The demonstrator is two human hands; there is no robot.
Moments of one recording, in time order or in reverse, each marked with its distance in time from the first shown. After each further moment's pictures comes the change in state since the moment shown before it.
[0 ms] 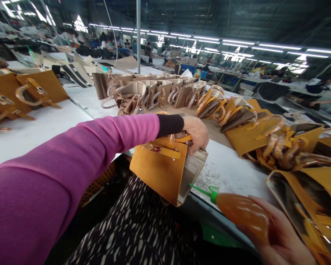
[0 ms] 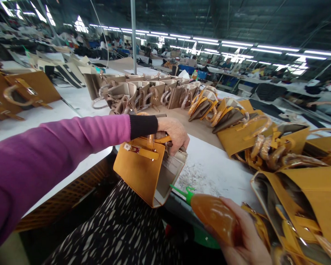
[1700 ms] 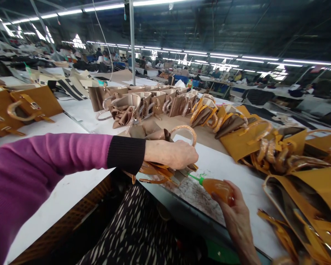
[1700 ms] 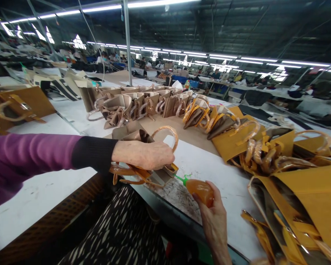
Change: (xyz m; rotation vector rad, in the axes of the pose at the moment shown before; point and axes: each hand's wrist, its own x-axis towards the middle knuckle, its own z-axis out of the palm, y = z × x) left_hand -0.064 0.031 0.054 0.422 0.465 0.024; right_hand 0.050 0.027 0.079 0.253 0.078 0.197
